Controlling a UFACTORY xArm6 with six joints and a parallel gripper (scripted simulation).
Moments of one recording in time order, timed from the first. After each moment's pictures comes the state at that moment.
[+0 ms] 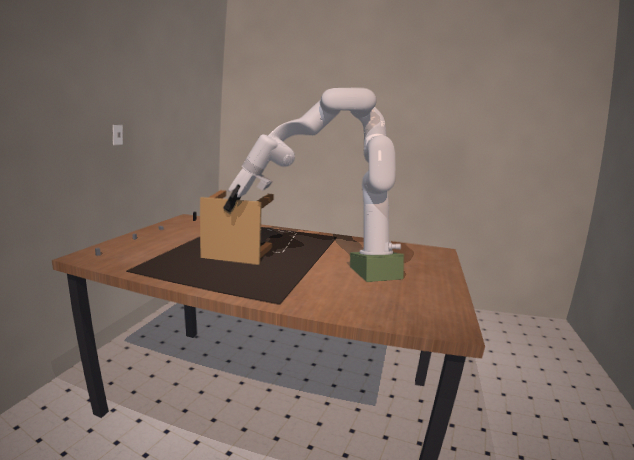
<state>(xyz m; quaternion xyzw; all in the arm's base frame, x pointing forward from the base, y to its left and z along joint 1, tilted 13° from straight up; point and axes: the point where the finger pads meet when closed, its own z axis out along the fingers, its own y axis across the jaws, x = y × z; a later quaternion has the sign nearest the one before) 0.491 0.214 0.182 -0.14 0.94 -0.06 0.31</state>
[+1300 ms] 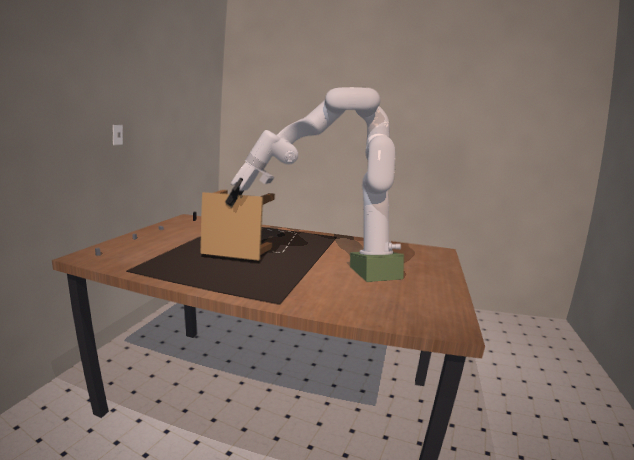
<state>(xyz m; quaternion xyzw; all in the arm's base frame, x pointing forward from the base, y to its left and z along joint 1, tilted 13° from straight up) 0.493 0.198 0.202 -0.13 0.94 -0.02 0.31</state>
